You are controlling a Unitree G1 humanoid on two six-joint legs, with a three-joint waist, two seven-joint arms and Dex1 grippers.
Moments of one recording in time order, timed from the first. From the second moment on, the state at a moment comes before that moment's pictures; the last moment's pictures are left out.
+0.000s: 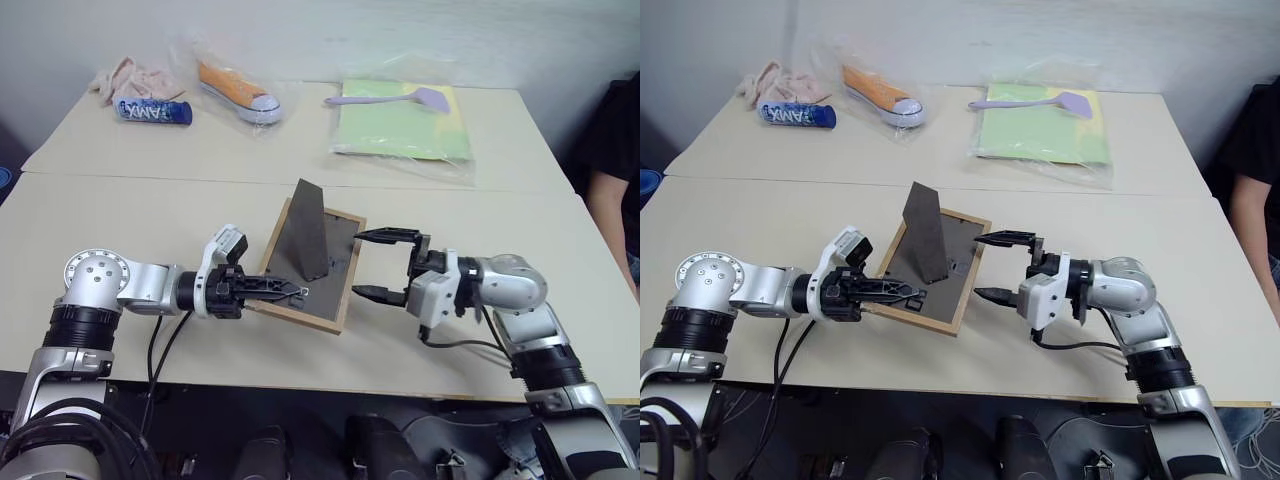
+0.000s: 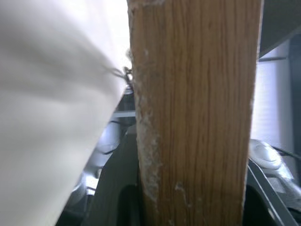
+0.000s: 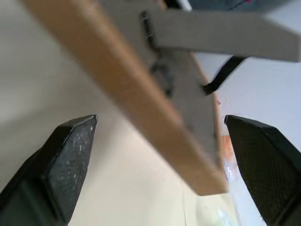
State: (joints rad) left arm -0.69 0.73 -0.05 0.37 -1.67 1.61 -0.42; right arm -0.54 -0.51 0.12 0.24 -0.14 -0.88 0.92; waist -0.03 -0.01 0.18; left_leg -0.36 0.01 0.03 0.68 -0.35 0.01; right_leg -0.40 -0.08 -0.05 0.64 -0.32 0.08
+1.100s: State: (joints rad) left arm -0.35 1.00 0.22 -0.01 -1.33 0.97 -0.68; right arm -0.47 -0.52 0.19 0.23 0.07 -0.71 0.64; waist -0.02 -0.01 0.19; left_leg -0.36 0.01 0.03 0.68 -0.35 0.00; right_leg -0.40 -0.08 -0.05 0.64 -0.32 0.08
